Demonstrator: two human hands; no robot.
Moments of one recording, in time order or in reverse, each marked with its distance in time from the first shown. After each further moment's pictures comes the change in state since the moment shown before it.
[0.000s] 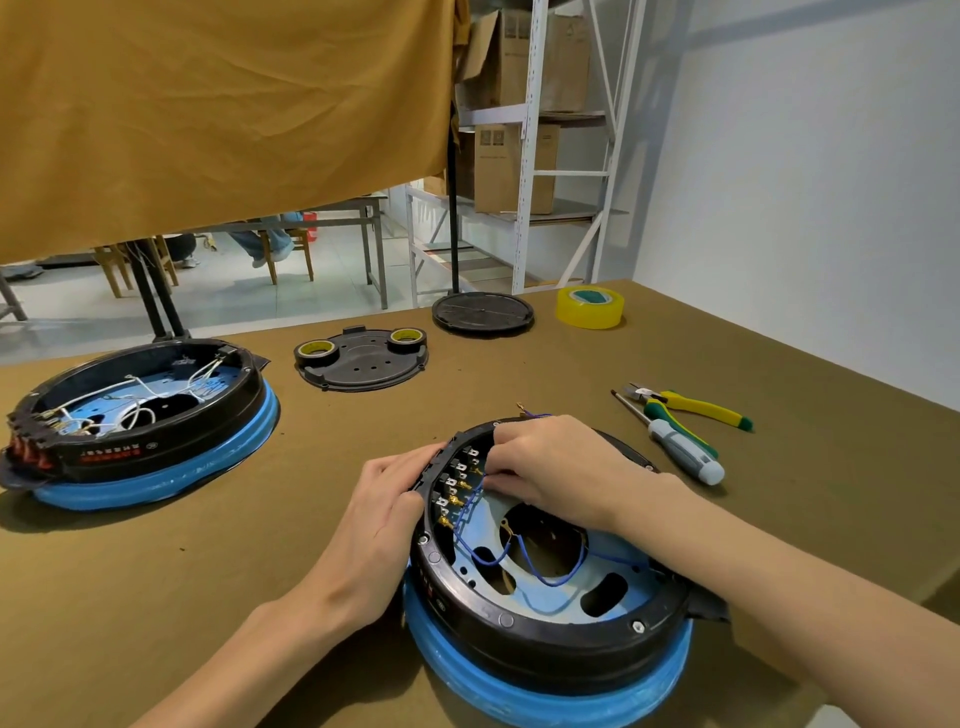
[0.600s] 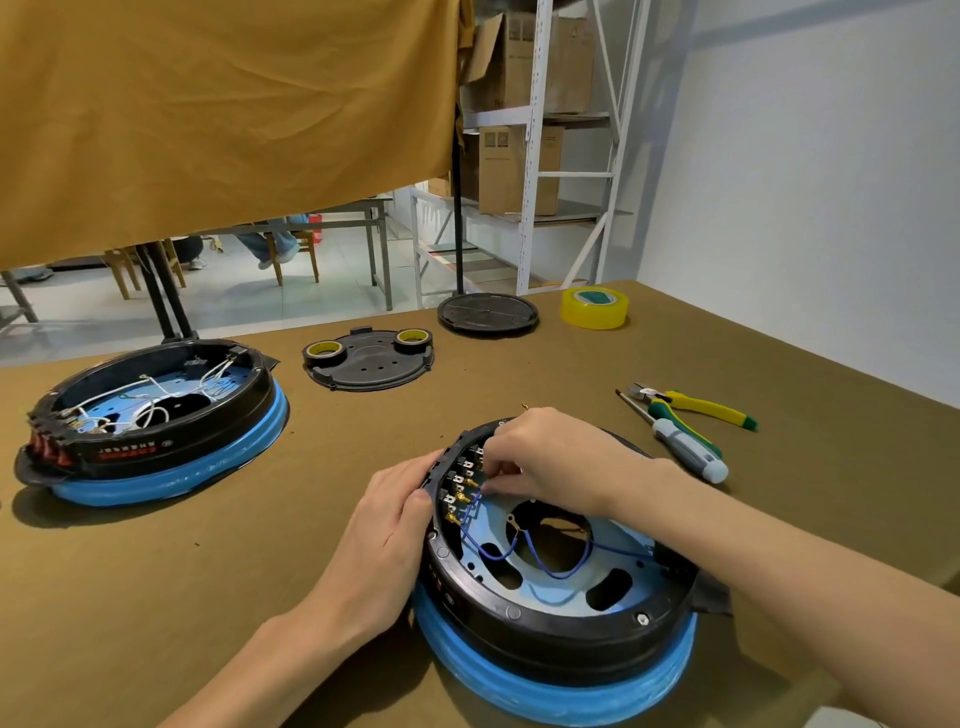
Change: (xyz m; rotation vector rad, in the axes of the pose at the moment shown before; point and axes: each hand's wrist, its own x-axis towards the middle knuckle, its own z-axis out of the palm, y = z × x) left_hand -0.011 0.005 0.003 0.041 0.065 -0.031; right_hand 0.008 -0.004 -0.010 0.182 -0.040 -0.017
